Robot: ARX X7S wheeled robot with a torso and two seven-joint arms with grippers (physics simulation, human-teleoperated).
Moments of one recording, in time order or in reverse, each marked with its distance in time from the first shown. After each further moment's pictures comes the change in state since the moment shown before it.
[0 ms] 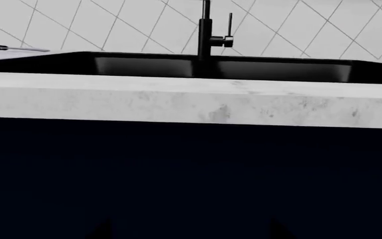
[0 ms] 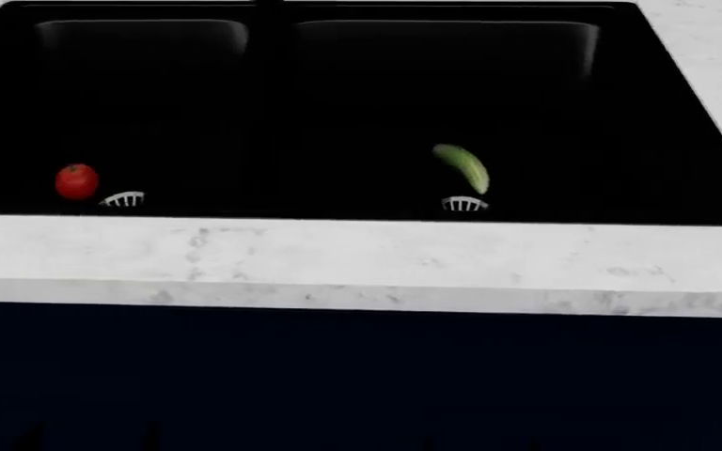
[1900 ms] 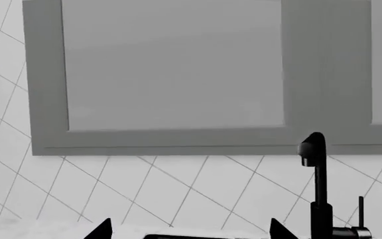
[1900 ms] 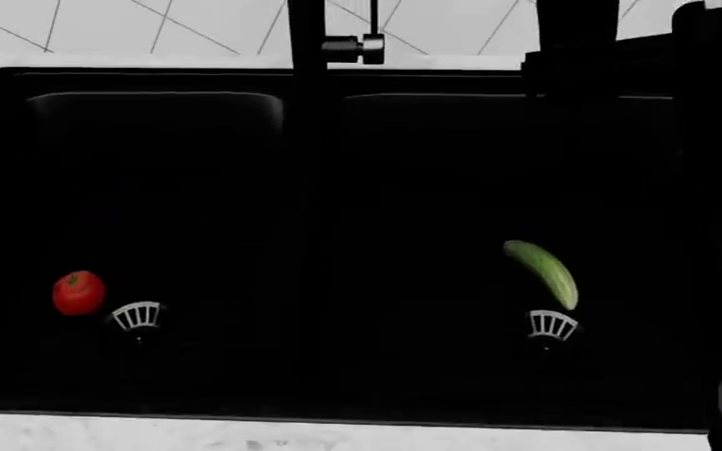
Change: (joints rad) left arm -0.848 -0.256 -0.109 0.492 -0.246 -1.048 -0.186; right arm 1.135 0.333 0.043 -0.553 0.272 1.360 0.087
